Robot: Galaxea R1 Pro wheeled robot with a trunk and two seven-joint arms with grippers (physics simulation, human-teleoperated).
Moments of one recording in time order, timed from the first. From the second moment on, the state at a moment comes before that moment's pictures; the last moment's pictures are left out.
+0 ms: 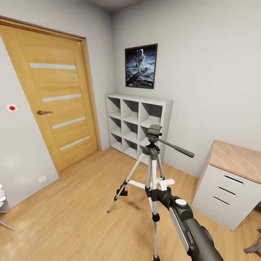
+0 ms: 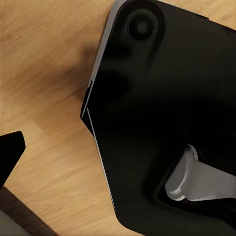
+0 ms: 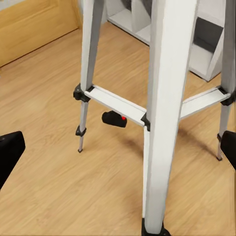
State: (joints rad) left arm 0.00 0.01 0.03 -0.04 0.32 -0.08 0.01; right arm -0.37 0.06 0.14 -1.26 -0.02 0.49 0.10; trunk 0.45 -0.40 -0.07
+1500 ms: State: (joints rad) left arm 0.00 0.01 0.03 -0.04 0.32 -0.07 0.01; right arm -0.37 0.06 0.14 -1.28 -0.02 0.38 0.03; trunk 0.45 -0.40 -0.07
